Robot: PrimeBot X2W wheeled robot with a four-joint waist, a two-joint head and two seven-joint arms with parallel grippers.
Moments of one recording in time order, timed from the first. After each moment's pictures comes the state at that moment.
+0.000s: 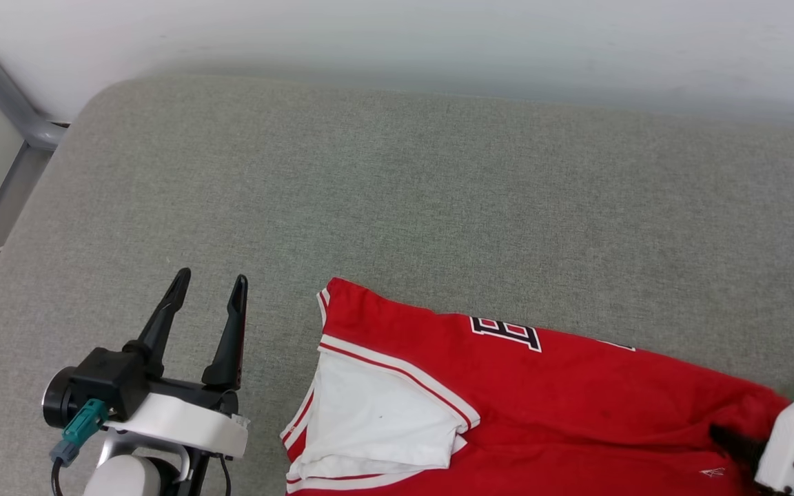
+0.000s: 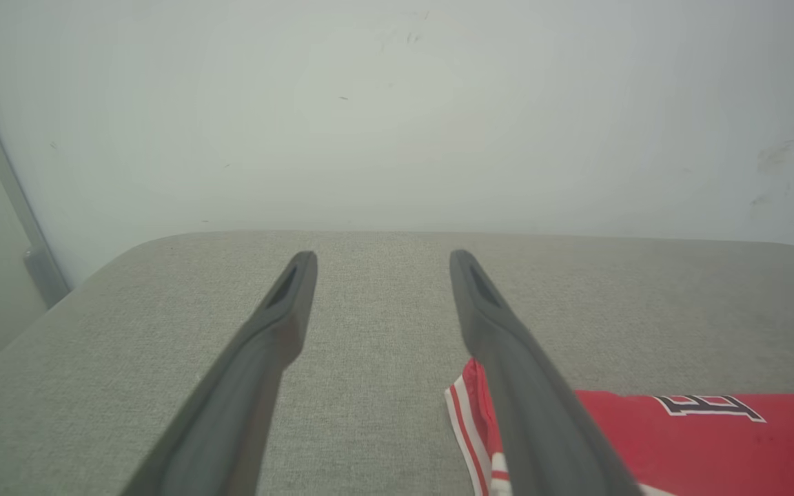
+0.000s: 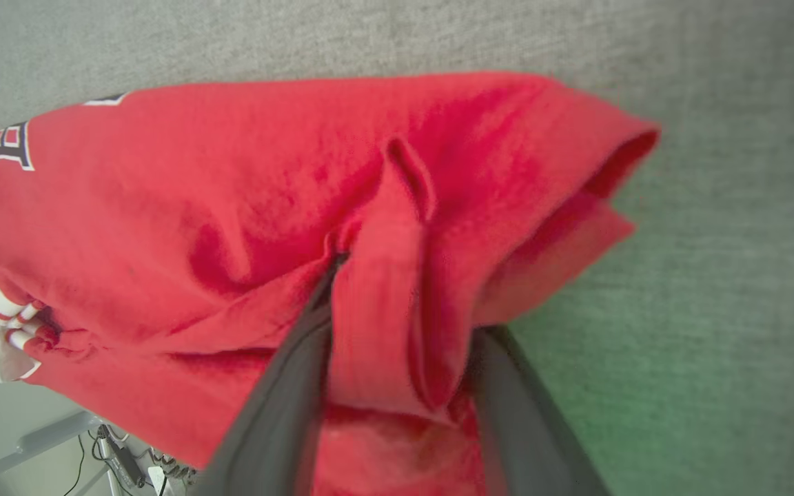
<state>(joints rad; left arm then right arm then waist) -0.11 0.24 -0.11 0.05 -0.30 -0.12 -0.26 -0.08 -0.28 -0.17 0.29 0.69 0.12 0.86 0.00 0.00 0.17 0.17</state>
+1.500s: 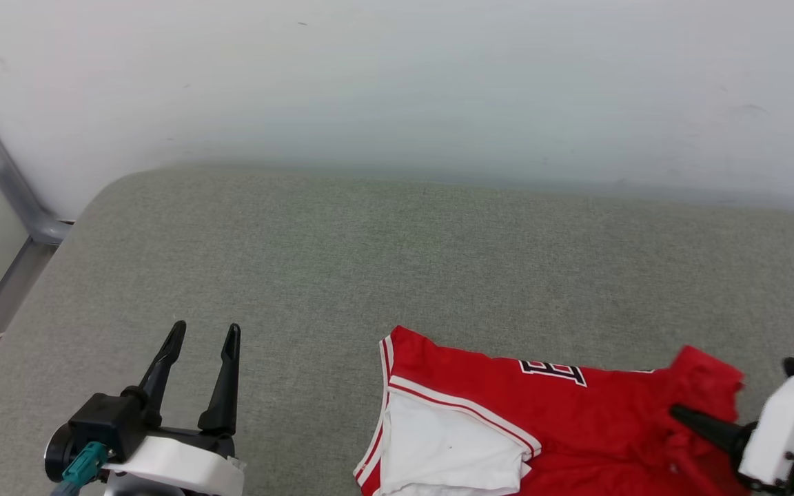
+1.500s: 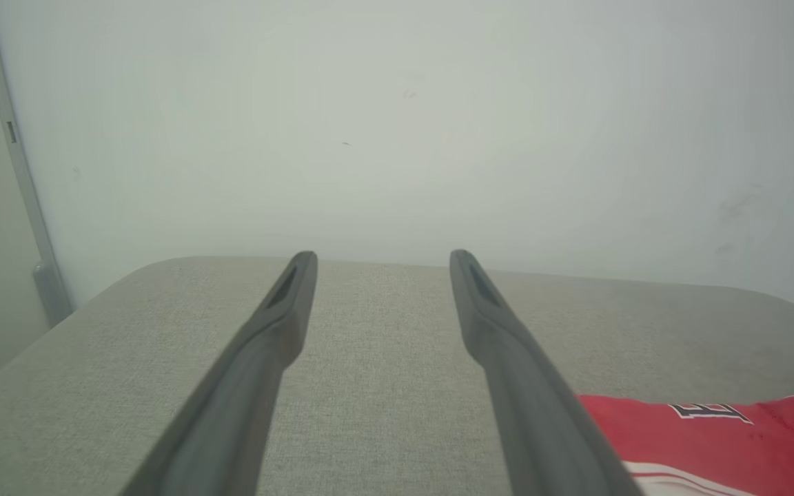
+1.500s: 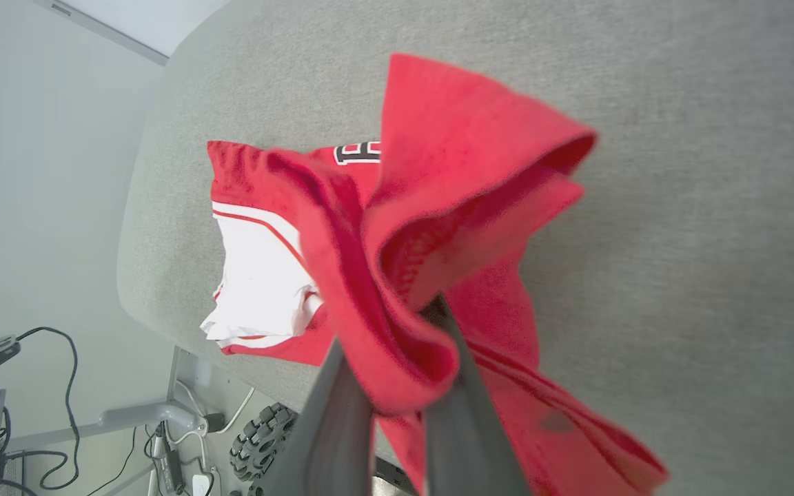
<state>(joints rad) 0.00 0.19 -0.06 0.08 -0.30 -0.13 -0.26 -0.06 -0.22 -0.23 0.06 0.82 0.13 0.97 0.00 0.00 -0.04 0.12</state>
